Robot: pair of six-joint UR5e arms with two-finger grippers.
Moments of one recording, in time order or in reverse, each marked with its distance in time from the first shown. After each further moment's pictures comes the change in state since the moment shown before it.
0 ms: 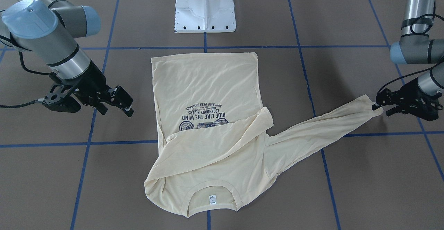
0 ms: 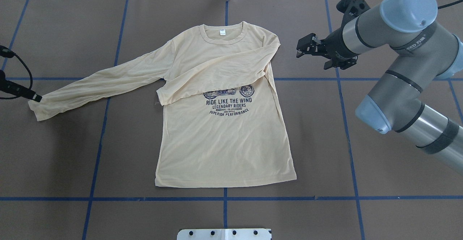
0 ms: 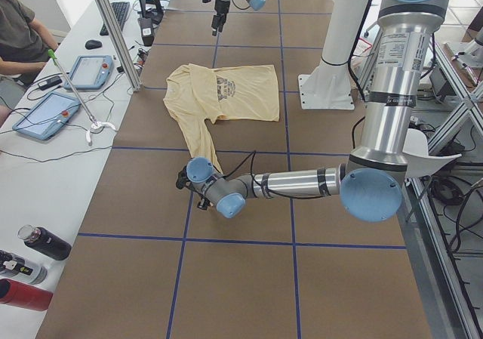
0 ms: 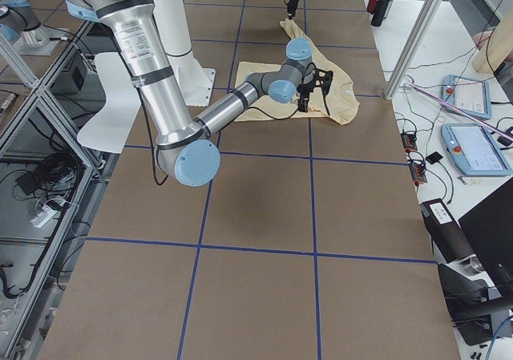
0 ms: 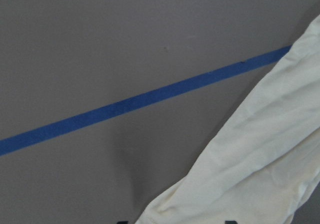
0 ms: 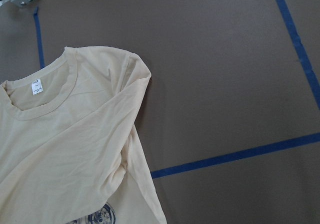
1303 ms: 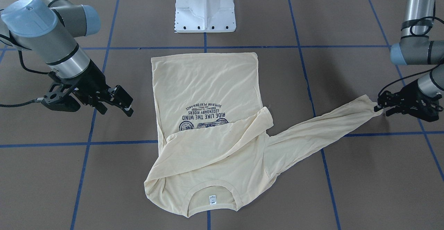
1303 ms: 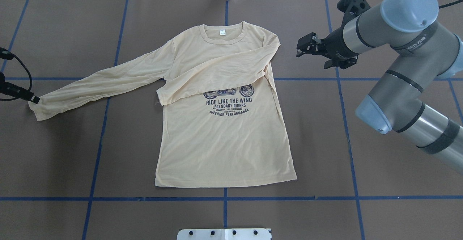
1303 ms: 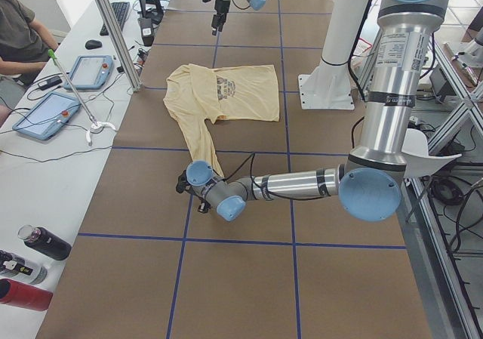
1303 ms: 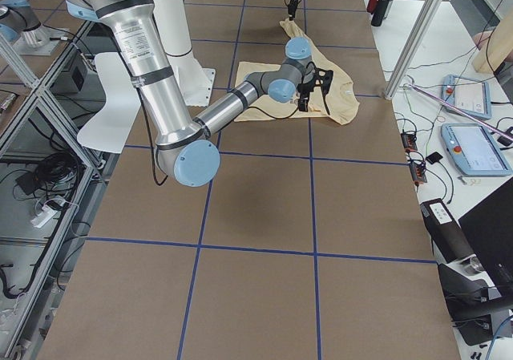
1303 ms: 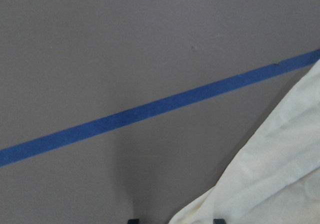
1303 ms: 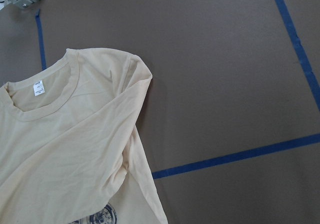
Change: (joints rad) left arm 0.002 0.005 0.018 0.000 0.003 -0.004; right arm 0.000 0.001 0.004 -0.002 -0.003 0.001
